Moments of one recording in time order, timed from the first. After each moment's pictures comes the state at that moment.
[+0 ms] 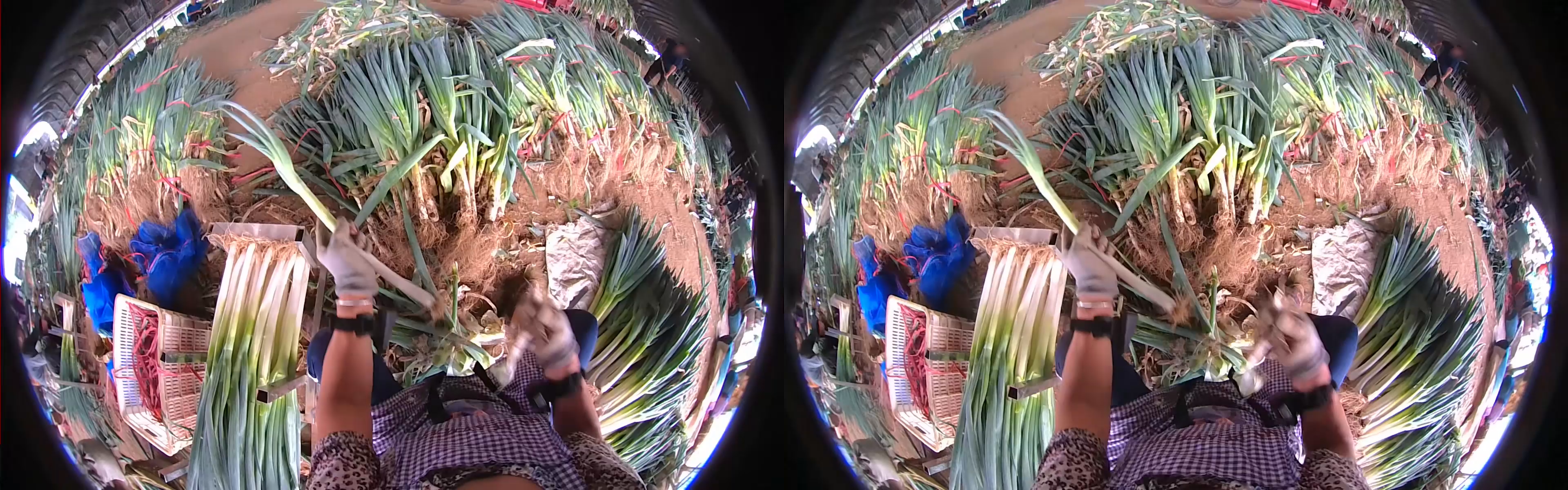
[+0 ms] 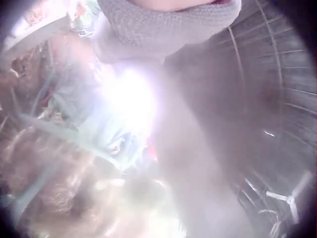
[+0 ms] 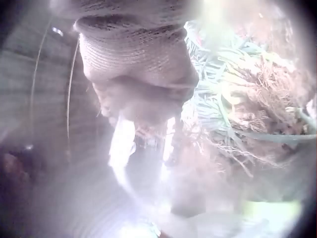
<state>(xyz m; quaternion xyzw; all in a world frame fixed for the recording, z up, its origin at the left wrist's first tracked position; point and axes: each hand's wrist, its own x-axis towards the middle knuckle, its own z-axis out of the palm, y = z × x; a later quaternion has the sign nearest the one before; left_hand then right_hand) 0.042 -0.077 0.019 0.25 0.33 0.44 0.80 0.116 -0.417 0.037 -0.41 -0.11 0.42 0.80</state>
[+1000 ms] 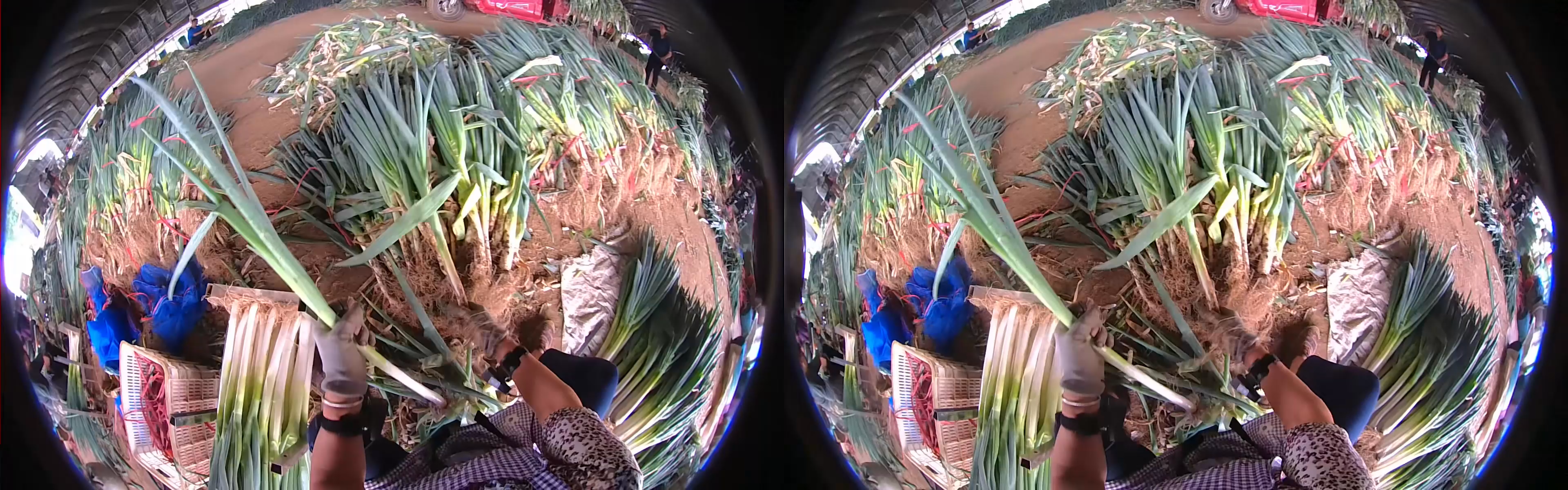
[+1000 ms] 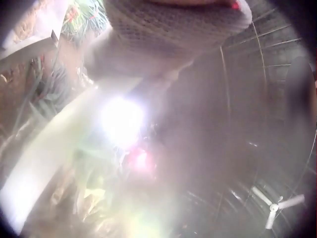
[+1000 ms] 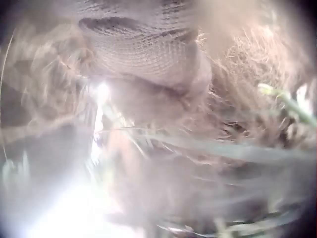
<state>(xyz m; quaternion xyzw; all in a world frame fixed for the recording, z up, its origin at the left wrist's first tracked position) 0.031 -0.058 0.029 0.39 0.37 0.34 0.77 0.228 -0.251 -0.158 -0.62 -0.14 0.42 0.65</state>
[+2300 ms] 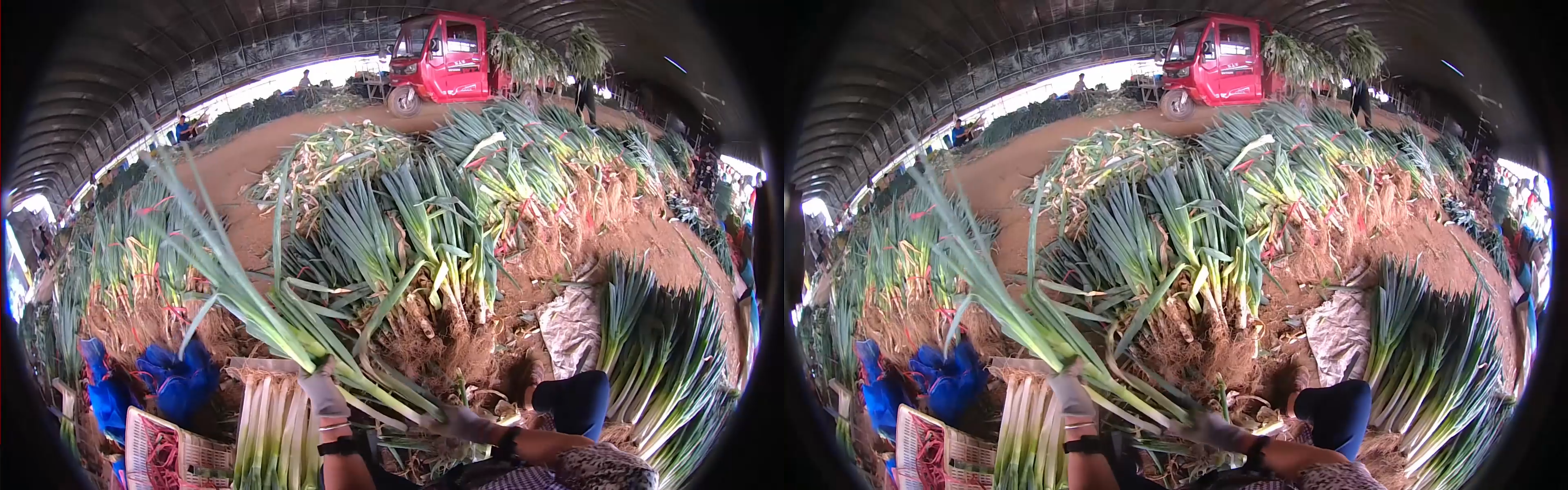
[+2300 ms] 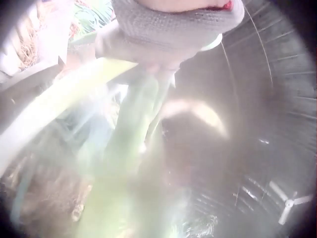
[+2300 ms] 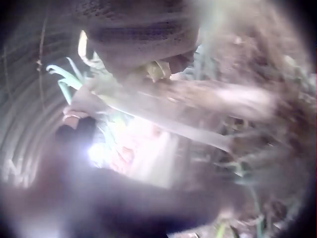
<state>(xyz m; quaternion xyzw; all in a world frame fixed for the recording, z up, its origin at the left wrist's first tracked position) -0.004 -0.014 0.011 0.44 0.37 0.44 0.69 0.064 -0.286 -0.027 -0.81 -0.31 0.35 0.36</state>
